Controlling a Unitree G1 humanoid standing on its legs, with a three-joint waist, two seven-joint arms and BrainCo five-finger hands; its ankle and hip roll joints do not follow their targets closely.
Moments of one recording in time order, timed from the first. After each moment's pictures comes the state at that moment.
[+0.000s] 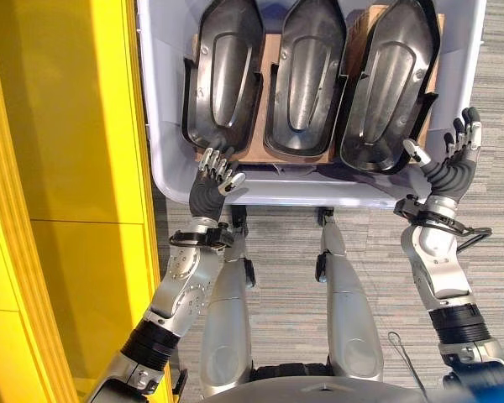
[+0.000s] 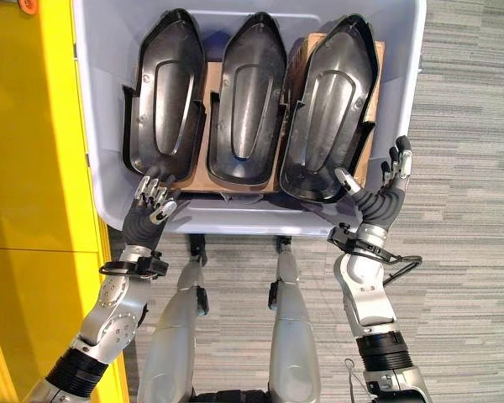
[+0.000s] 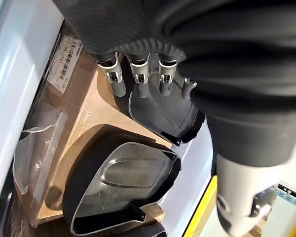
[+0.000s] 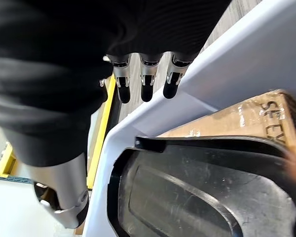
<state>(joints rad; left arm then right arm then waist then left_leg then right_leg) -0.14 0.38 -0.32 -0.09 -0.73 -0.30 0.21 -0.24 -0.35 0.05 0.02 0.19 -0.29 -0.62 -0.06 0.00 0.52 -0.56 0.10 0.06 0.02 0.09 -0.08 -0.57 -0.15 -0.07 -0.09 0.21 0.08</state>
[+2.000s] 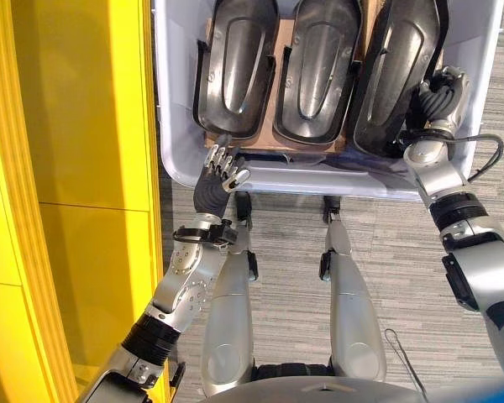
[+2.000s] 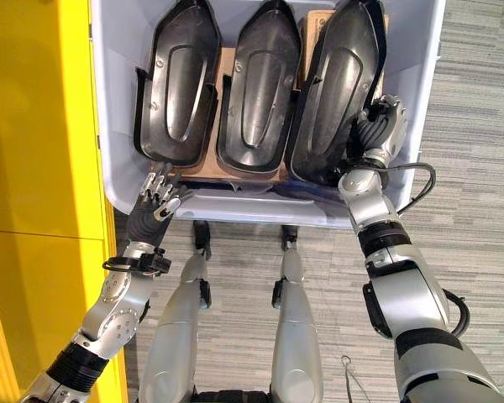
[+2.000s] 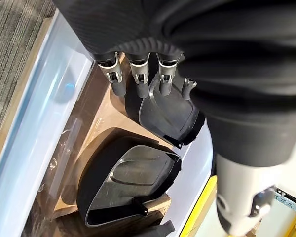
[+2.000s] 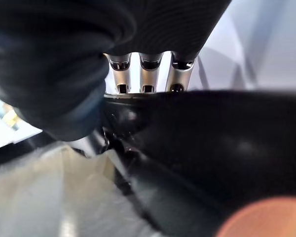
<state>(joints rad) -0.17 0.40 -0.35 -0.09 -0.77 -0.29 0.20 -0.97 -0.51 0.28 0.84 -0.04 0.01 -0.69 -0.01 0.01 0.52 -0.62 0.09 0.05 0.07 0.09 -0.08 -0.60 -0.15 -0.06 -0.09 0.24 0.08</state>
